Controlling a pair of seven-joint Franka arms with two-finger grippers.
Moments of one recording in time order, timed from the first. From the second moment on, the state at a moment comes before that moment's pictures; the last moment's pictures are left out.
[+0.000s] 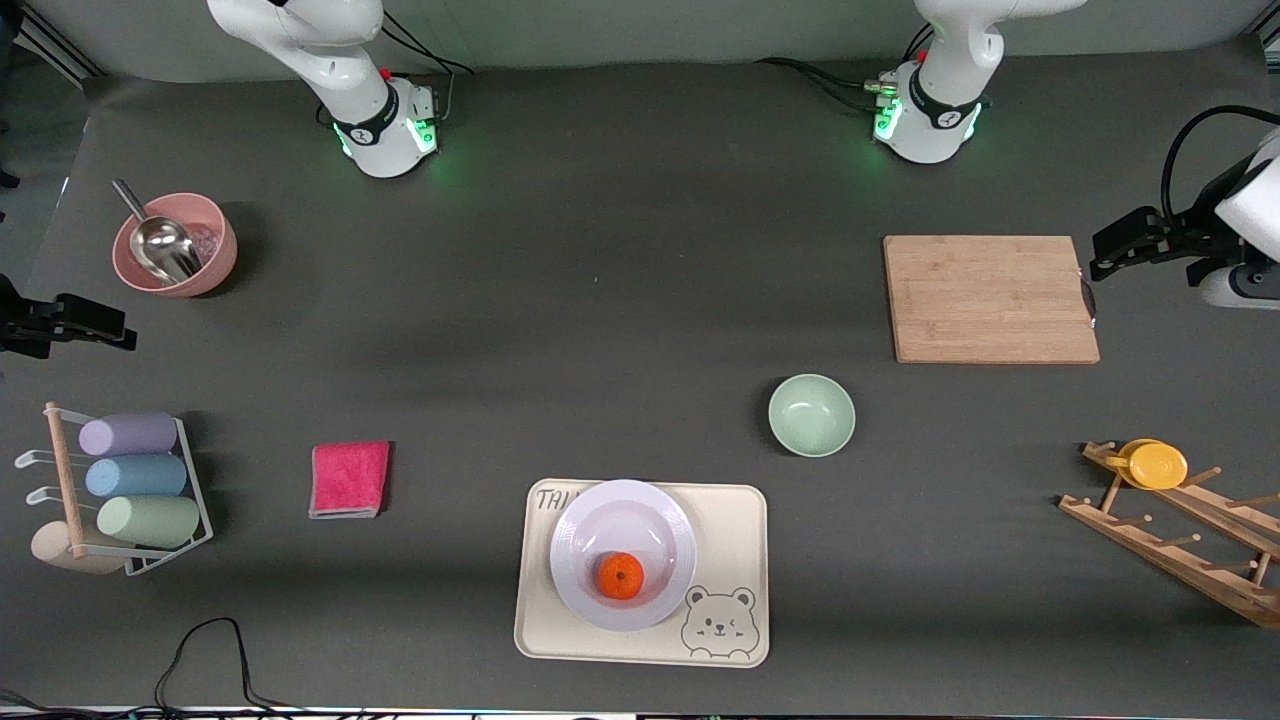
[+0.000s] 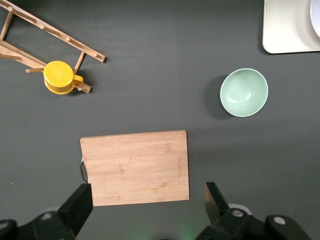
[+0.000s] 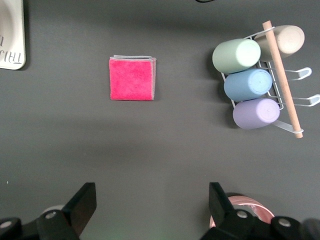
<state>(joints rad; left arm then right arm) 0.06 0.01 -0.10 -1.54 -0.01 1.50 0.03 -0.13 0.20 0.01 -1.37 -0.03 1.49 -0.18</state>
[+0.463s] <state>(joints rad) 0.06 0.01 -0.10 -1.54 -0.01 1.50 0.03 -0.14 0.18 0.02 -1.38 -0.05 1.49 -0.20</state>
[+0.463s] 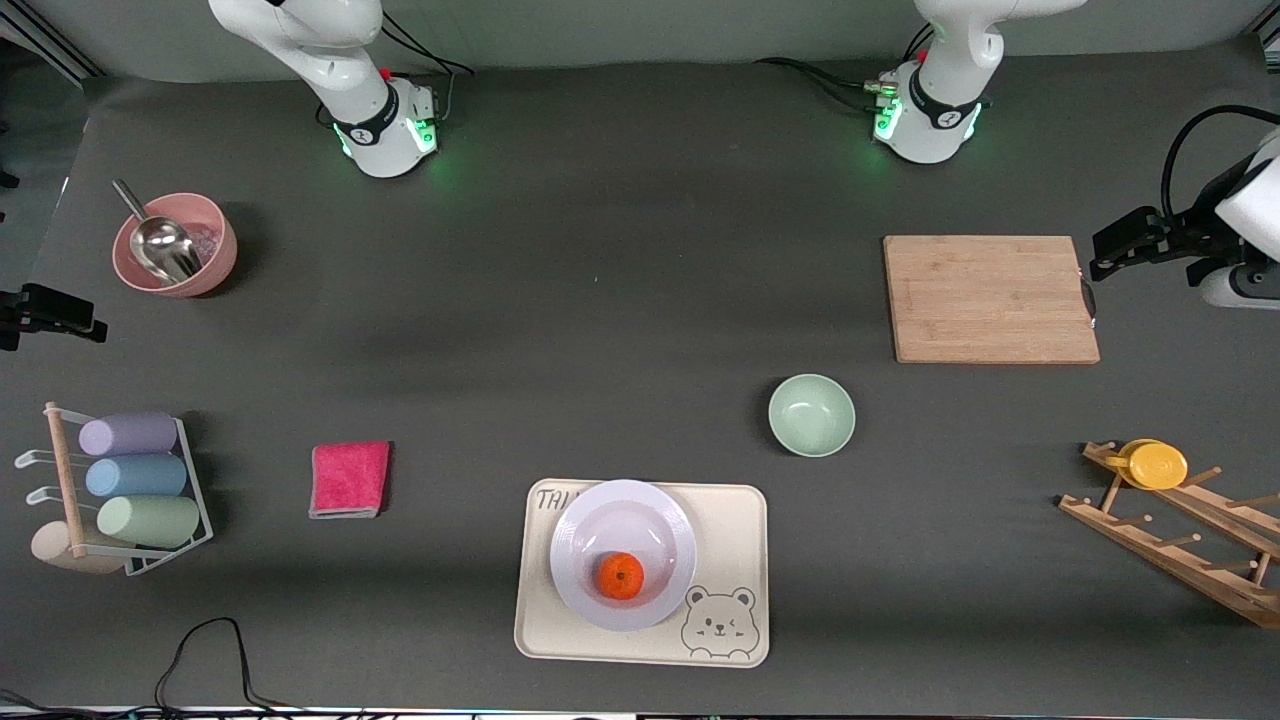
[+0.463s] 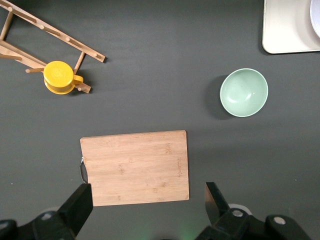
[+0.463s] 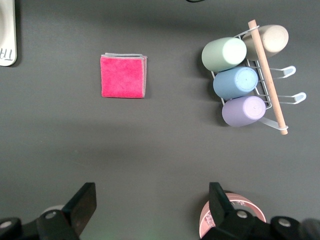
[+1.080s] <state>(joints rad) 0.06 0.01 -0.10 -1.54 -0.01 1.50 0.03 -0.13 0.17 0.07 -1.38 -0.03 1.49 -0.05</state>
